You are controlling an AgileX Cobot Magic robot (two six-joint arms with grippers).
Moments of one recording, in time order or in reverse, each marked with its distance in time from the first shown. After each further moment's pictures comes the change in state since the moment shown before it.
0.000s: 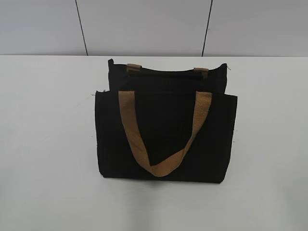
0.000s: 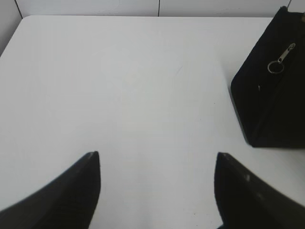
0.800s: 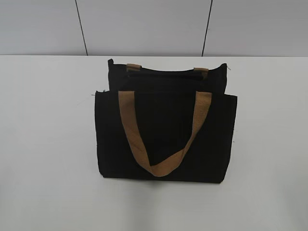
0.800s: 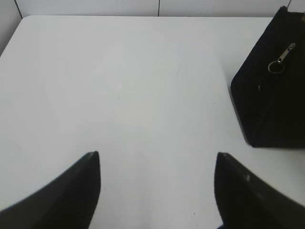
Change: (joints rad) left arm 0.000 0.000 0.000 0.000 0.000 0.000; right arm 0.000 0.000 0.000 0.000 0.000 0.000
